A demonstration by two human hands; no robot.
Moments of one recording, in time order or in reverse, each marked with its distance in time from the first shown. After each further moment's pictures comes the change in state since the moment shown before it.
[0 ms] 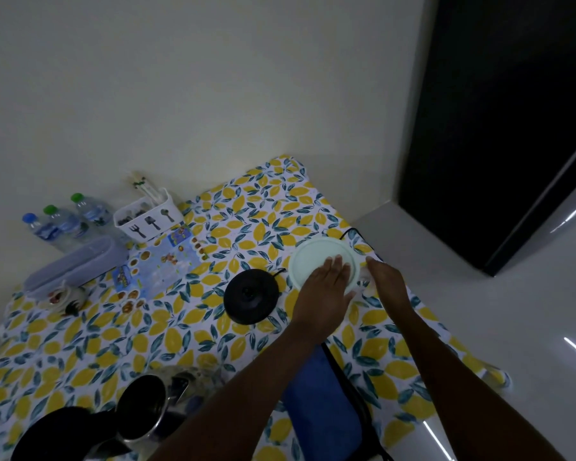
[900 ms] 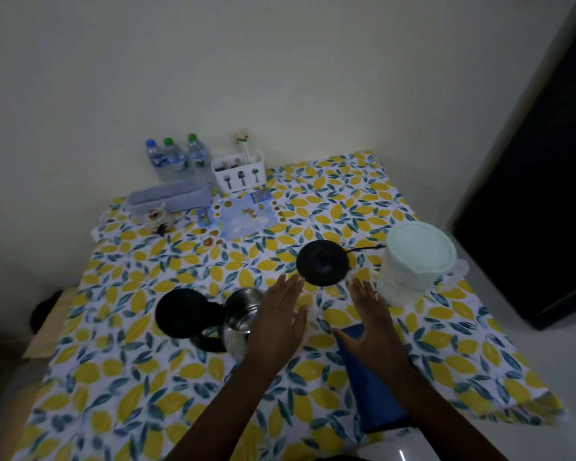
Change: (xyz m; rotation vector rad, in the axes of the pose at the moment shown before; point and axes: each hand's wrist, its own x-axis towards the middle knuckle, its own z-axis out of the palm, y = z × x) left_hand -0.269 -0.090 -0.049 -0.304 0.324 -0.503; right_hand -0.213 -0.026 0.130 -0.732 -0.442 -0.643
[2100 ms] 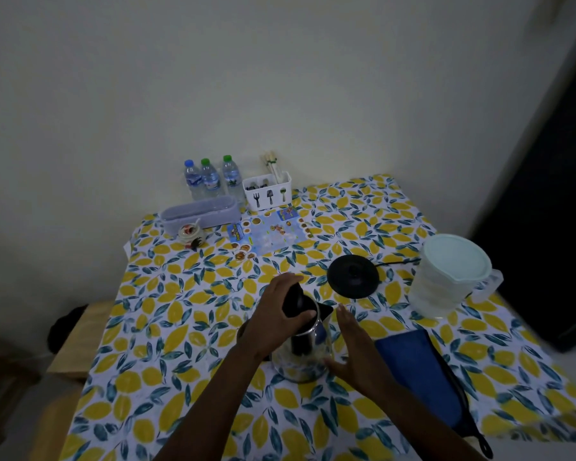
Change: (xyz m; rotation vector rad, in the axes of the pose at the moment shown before) left_hand -0.003 -0.086 -0.079 -0.403 -0.140 -0.043; right_hand -0.007 -0.089 0.073 0.068 -0.188 0.031
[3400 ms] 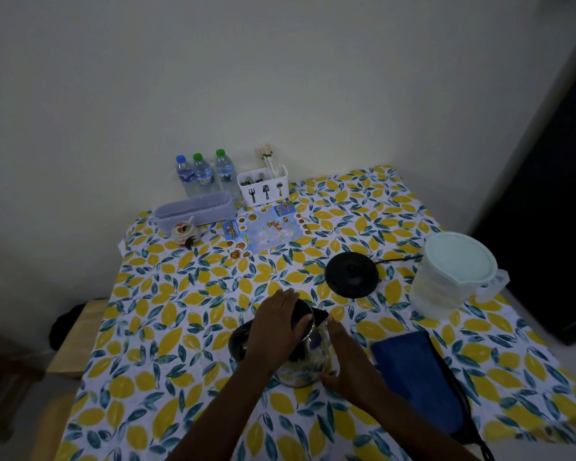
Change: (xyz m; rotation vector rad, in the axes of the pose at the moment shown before) left_hand 0.013 -0.018 0.038 0.510 0.045 -0.032; right_hand 0.008 0.019 0.019 0.026 -0.106 0.025
